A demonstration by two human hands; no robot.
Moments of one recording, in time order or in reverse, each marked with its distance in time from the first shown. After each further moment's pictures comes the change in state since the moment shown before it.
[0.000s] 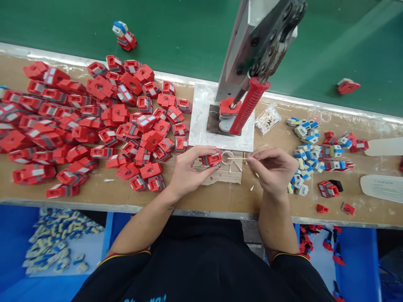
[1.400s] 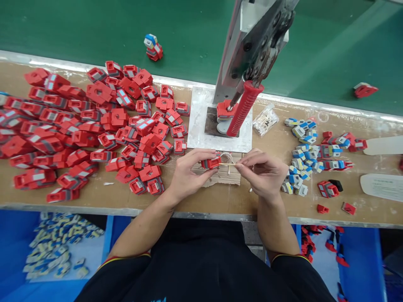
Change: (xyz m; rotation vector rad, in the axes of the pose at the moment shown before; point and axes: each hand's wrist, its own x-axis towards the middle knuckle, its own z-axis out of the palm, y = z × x) left_hand 0.002 0.005 0.001 0.051 -0.016 0.075; right_hand -0.006 -0.005 0.012 0.069 -0.097 -0.057
